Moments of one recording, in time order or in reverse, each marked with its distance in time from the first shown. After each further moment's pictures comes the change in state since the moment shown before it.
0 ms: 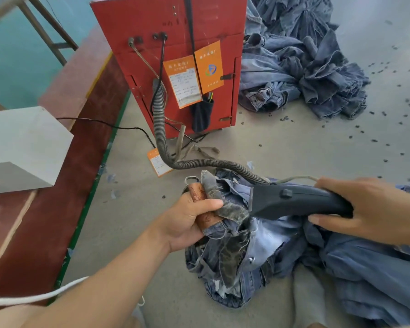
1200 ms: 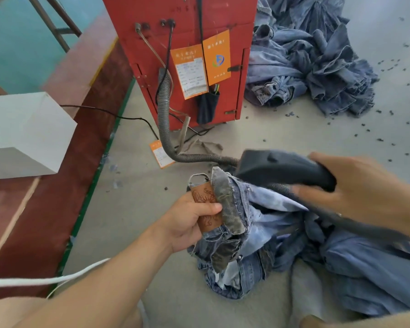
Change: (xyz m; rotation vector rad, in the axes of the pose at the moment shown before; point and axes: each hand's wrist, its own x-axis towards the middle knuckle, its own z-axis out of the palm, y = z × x) left_hand -0.012 -0.014 -0.006 0.056 0.205 0.013; right_hand 0.032 -0.026 0.007 -0.046 0.201 0.072
